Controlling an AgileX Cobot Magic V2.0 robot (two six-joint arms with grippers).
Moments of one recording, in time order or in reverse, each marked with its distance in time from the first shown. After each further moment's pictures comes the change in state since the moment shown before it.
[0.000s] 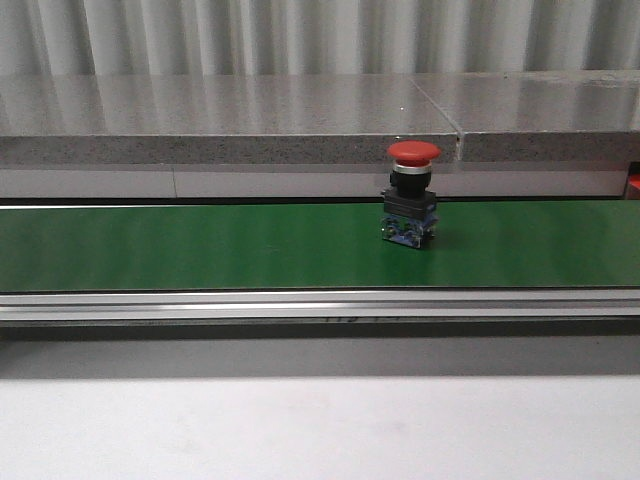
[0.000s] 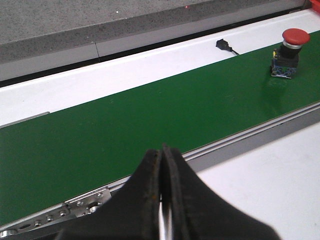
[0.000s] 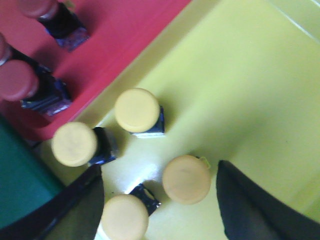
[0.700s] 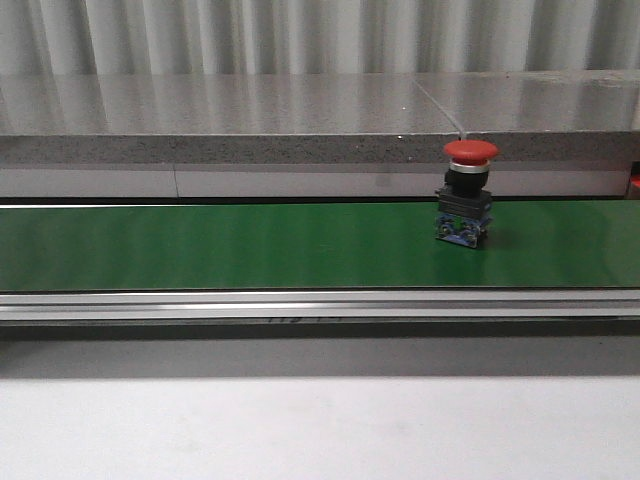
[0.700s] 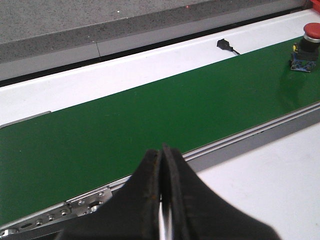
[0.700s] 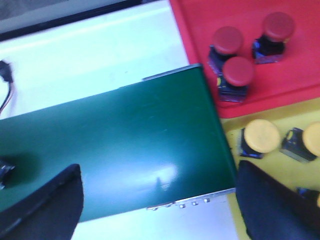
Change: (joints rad) left arm 0.000 0.000 0.000 0.000 0.000 0.000; right arm 0.487 -0.049 -0.247 0.032 0.267 -0.096
